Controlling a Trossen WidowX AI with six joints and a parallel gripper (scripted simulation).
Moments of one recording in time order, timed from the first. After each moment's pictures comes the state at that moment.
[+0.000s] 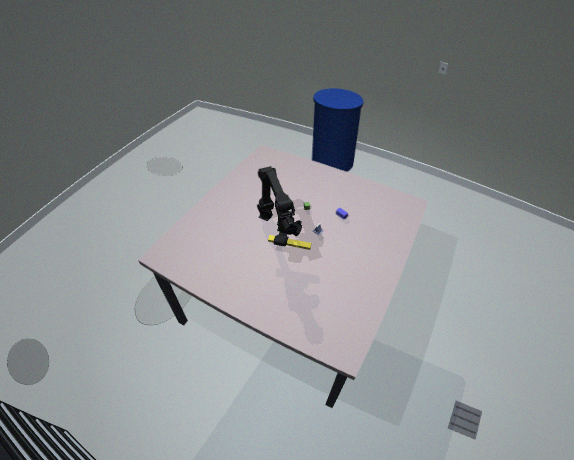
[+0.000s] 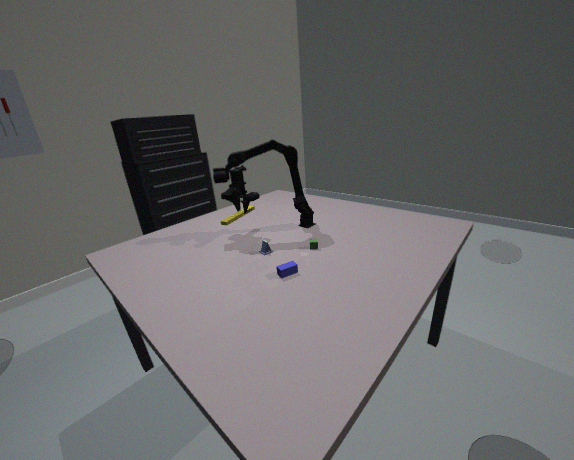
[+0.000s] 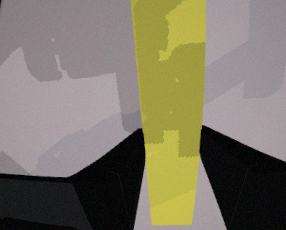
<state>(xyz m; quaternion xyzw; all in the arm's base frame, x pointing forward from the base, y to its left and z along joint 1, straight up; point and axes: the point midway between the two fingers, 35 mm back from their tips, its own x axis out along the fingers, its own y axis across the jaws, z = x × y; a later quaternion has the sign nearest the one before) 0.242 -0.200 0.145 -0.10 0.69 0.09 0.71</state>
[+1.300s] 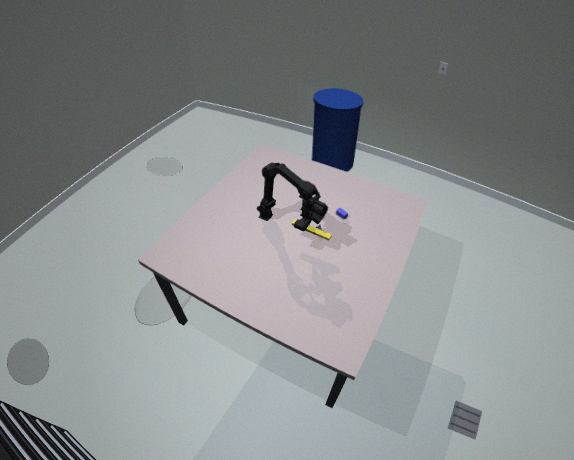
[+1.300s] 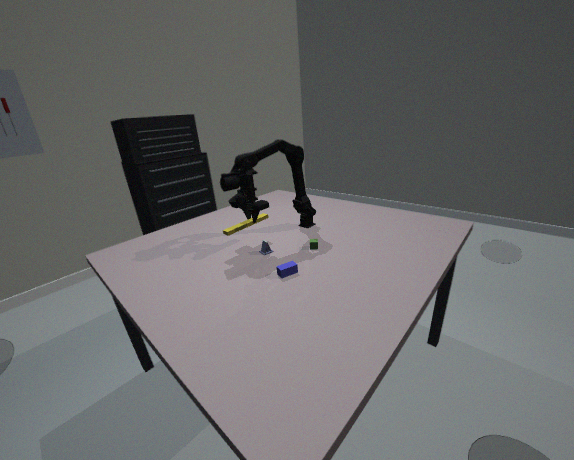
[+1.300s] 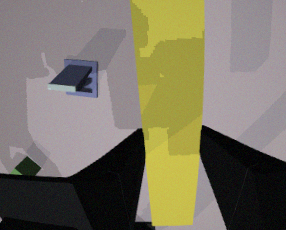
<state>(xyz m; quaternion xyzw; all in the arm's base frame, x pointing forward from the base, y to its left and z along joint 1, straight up) 0.299 -0.060 0.147 0.00 0.70 0.00 0.72</state>
